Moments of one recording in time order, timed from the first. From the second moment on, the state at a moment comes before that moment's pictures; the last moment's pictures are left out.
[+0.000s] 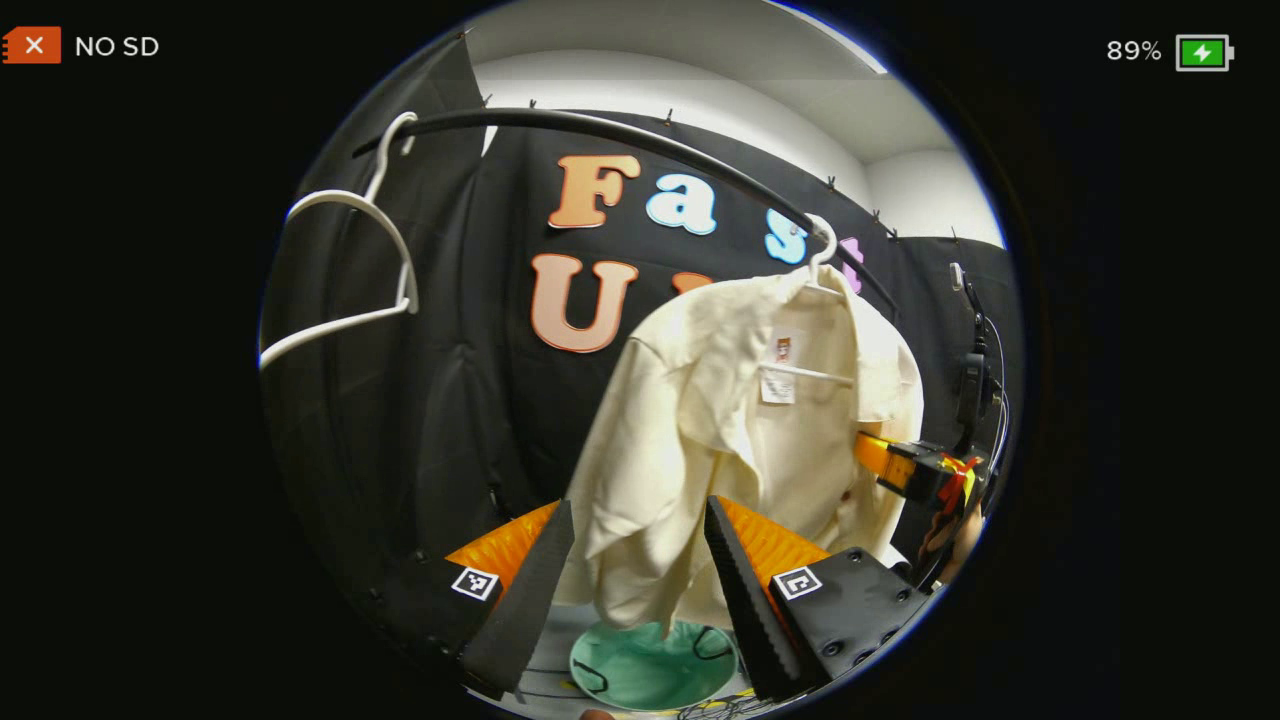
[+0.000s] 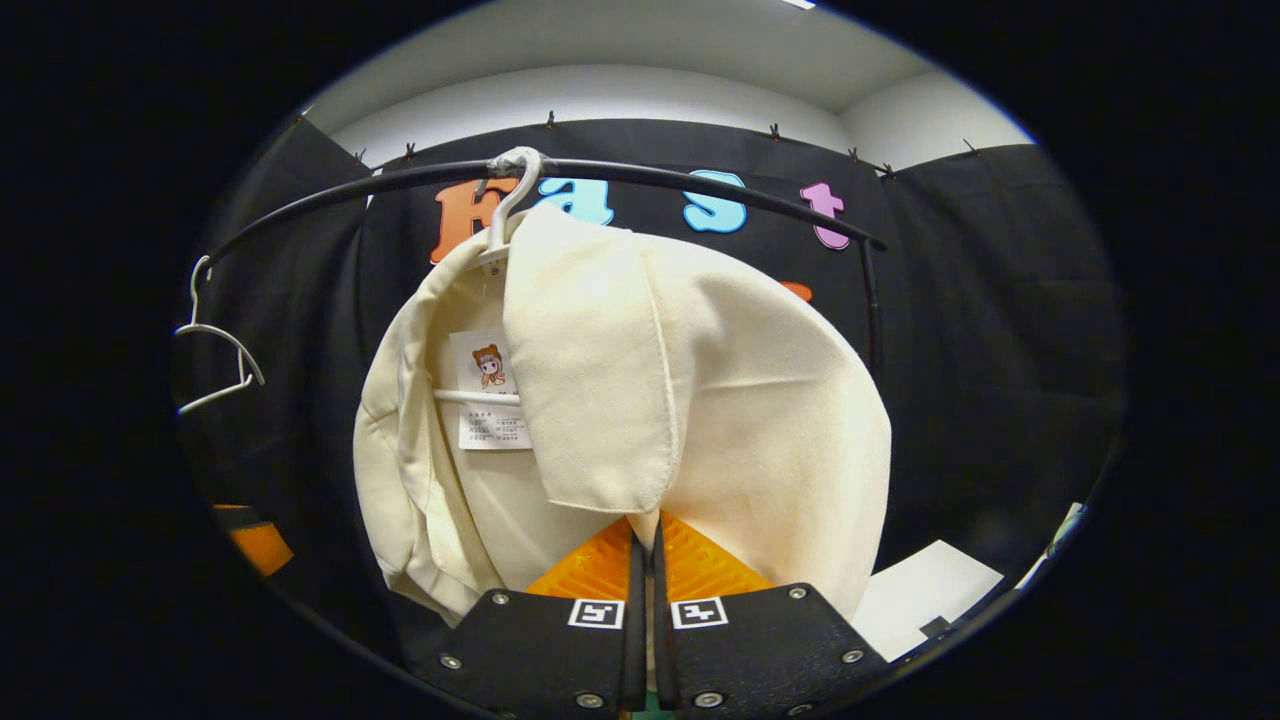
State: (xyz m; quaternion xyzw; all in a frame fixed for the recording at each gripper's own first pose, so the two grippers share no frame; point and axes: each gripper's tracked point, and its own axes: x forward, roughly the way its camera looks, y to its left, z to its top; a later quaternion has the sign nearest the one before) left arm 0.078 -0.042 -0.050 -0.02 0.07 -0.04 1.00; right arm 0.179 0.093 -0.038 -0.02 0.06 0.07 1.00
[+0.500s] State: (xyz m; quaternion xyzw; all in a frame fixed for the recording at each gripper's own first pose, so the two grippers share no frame) left arm 0.127 -0.097 -0.055 -0.01 0.08 -0.07 0.99; right arm 0.156 0.082 -0.027 -0.03 0.06 0.09 0.99
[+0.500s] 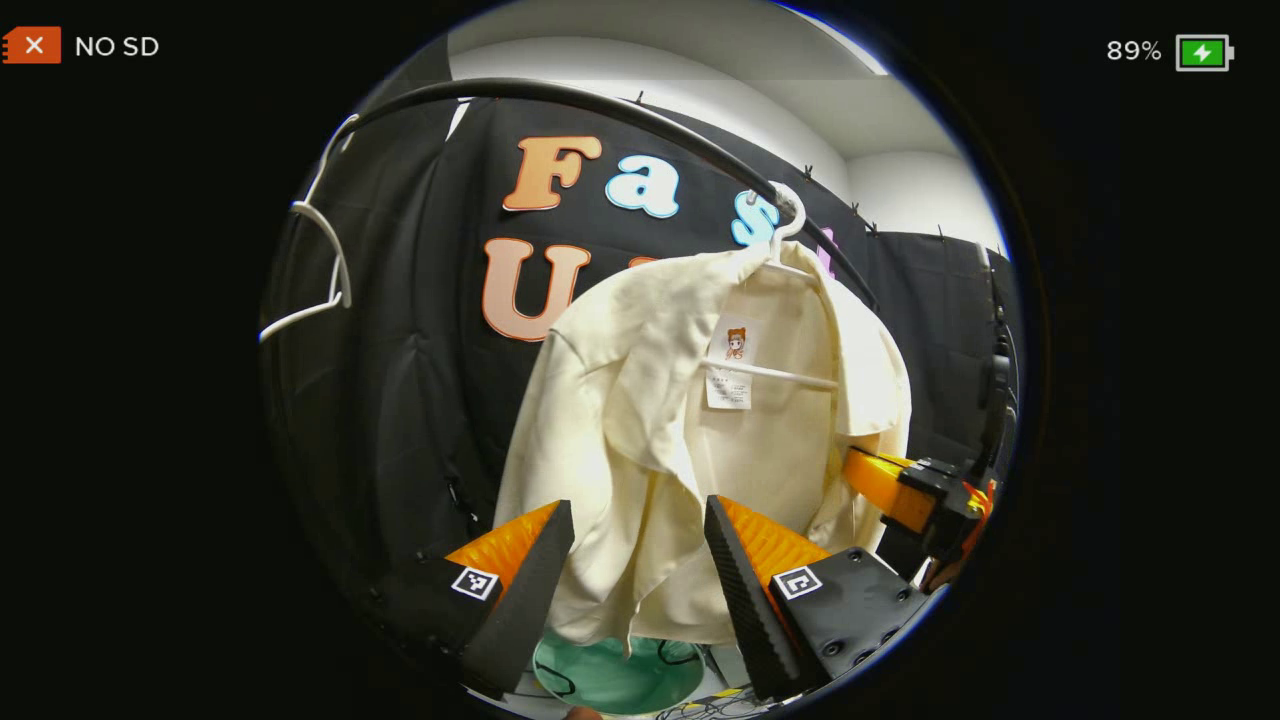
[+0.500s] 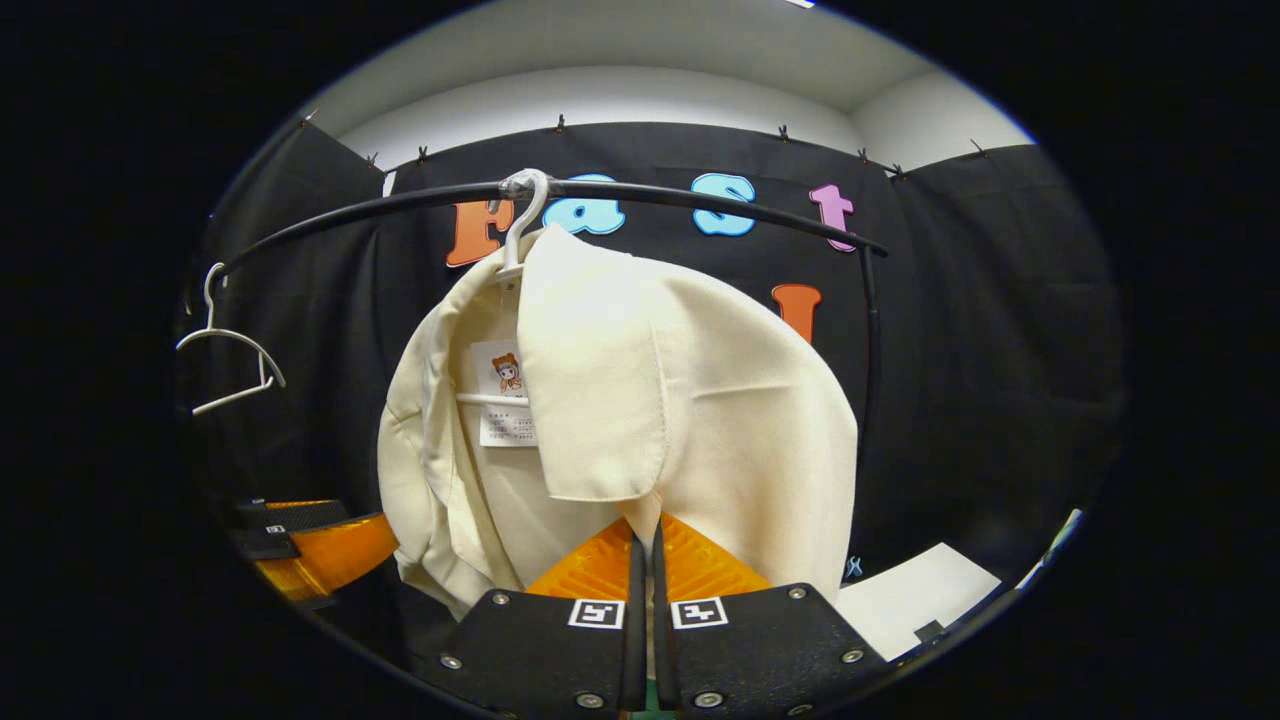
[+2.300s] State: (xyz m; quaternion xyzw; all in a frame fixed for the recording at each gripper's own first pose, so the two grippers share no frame) left arm 0.228 -0.098 -0.081 0.00 0.12 -0.08 0.99; right arm 0.149 0.063 0.007 -0.04 0.05 0.10 0.99
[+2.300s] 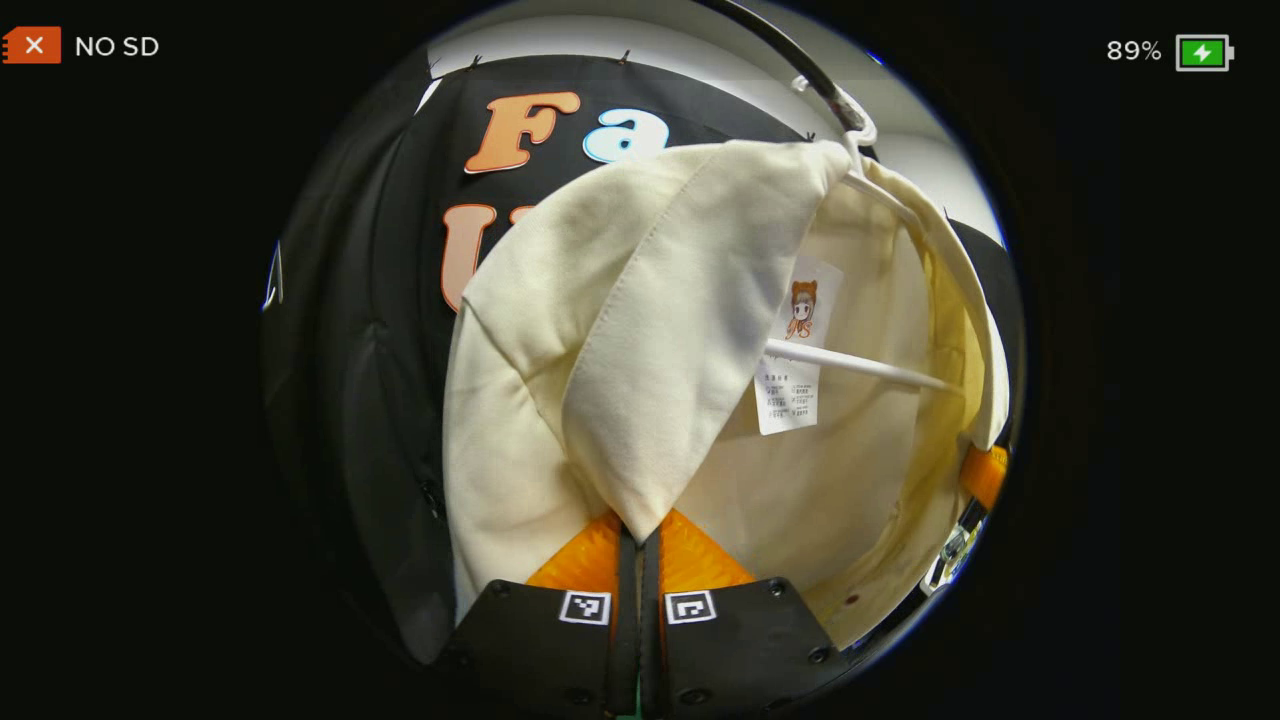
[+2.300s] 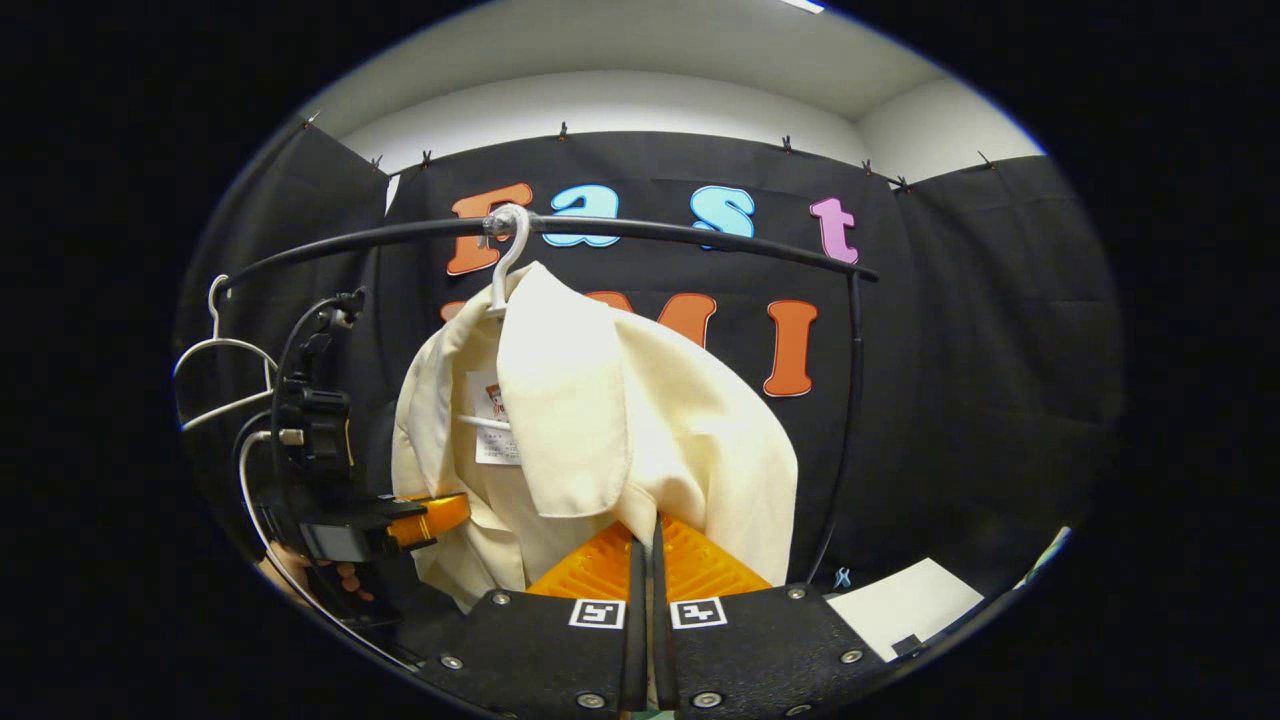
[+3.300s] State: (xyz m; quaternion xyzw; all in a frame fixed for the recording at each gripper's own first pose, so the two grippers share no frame) left arm 0.167 -0.006 0.049 0.03 0.02 0.04 1.00; right arm 0.124 0.046 0.115 -0.04 -0.04 0.13 0.99
